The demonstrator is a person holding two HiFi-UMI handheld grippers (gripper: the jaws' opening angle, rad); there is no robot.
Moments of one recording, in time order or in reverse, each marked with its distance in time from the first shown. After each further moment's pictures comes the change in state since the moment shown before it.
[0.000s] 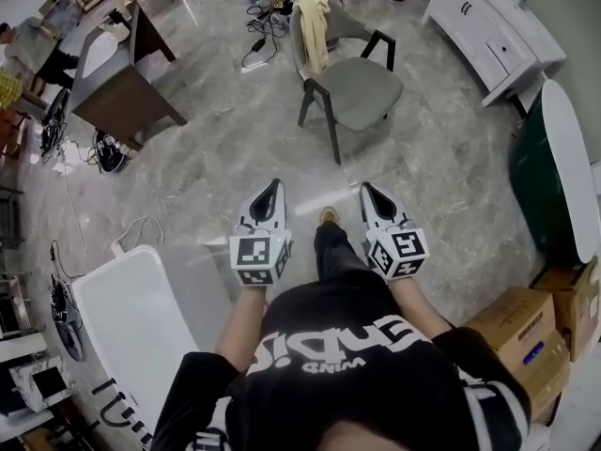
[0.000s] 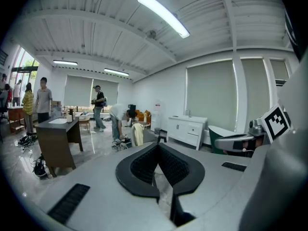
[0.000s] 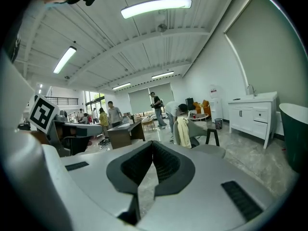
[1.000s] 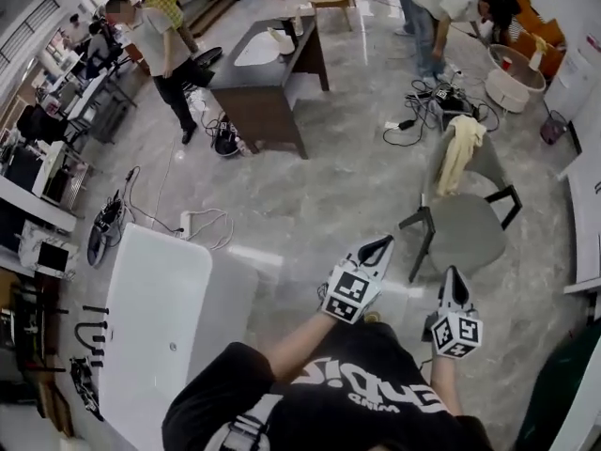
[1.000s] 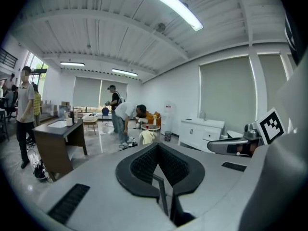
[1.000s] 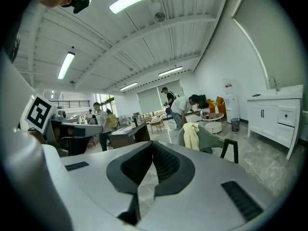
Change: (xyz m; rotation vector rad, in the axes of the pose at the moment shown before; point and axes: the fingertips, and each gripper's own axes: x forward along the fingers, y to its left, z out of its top) left arm 0.211 0.063 0.082 -0.035 -0.001 0.107; right arm 0.214 -0.124 0.088 0.004 0.024 0.149
